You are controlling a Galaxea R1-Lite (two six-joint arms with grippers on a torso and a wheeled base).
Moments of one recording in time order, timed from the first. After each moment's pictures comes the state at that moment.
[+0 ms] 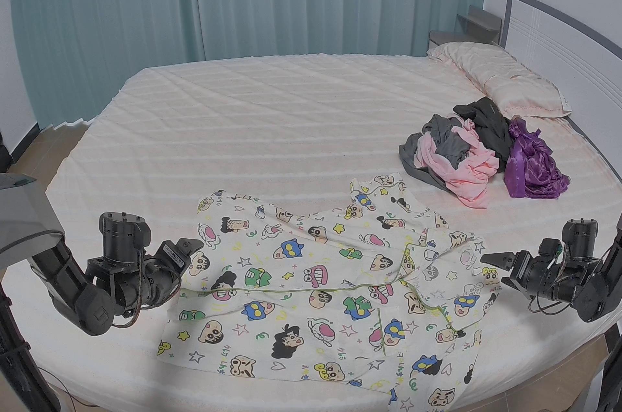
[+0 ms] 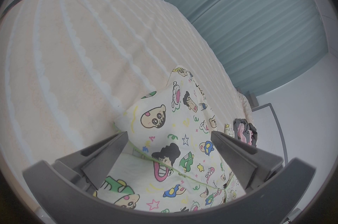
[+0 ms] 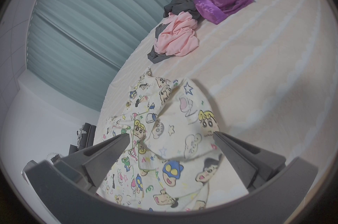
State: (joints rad) left arm -0.22 1.97 -0.45 -0.94 0.03 -1.02; right arm -0.08 1.97 -0.25 -1.13 0.41 0.60
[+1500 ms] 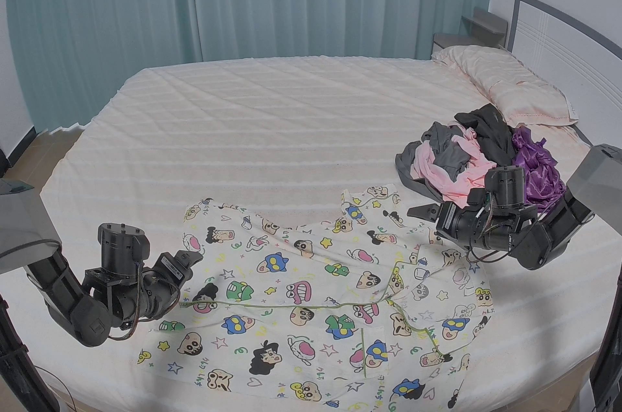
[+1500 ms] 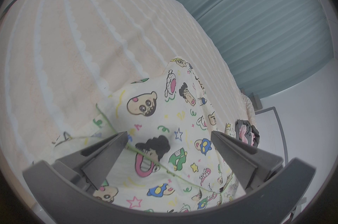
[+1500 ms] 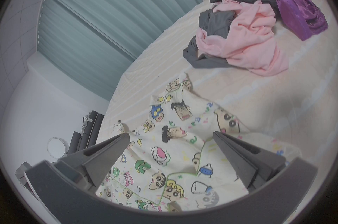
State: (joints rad) left arm -0.24 1.95 -0.37 -0.94 0.04 -1.06; right arm 0.23 2.14 -0.87 -0.77 0.29 0.65
